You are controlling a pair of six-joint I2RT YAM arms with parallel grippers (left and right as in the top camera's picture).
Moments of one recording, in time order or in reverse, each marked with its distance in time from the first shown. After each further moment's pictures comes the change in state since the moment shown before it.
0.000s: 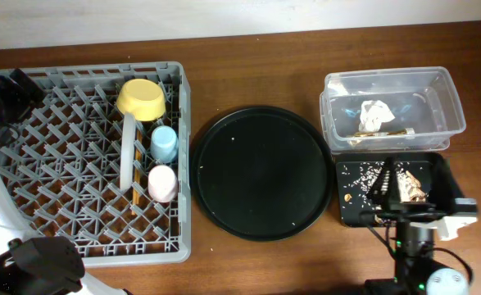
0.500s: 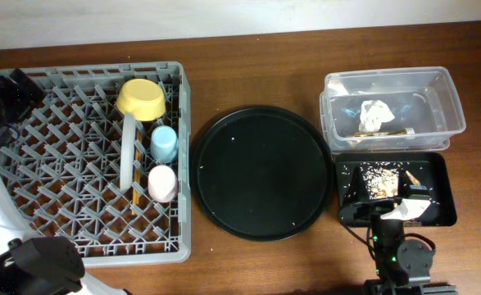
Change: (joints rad) left arm 0.000 0.000 0.000 0.001 0.000 0.000; right arm 0.014 -0.034 -0.220 -0.159 -0.018 -0.004
